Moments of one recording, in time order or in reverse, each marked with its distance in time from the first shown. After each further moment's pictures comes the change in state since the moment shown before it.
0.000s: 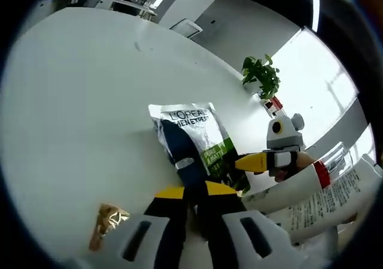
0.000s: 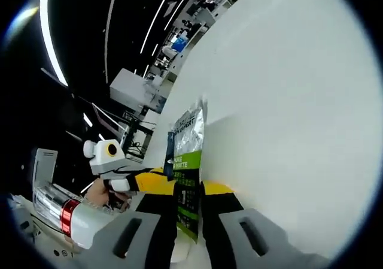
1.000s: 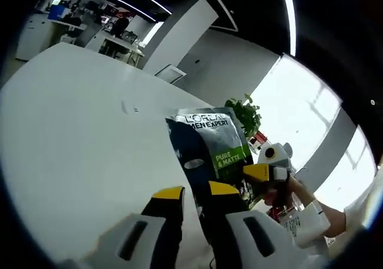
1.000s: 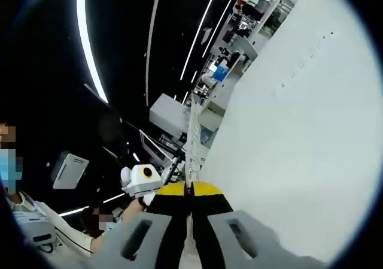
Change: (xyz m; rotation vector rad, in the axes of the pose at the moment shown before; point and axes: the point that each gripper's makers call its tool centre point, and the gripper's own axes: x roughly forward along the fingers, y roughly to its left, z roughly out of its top) left arm -0.057 -0.046 0.087 0.055 -0.323 -0.135; right arm -0.025 0.099 0.094 -0.081 -0.272 0.290
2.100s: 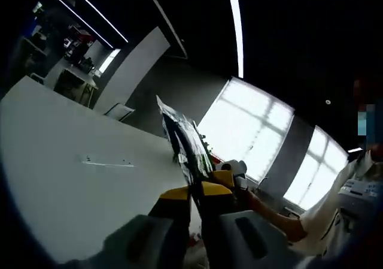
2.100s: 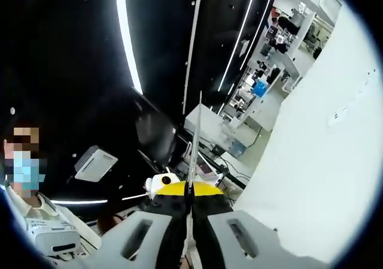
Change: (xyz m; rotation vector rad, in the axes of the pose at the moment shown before) left arm -0.083 -0.118 0.071 0.101 -0.186 -0.341; right arm 0.003 0.132 0.021 -0.101 -0.062 0.257
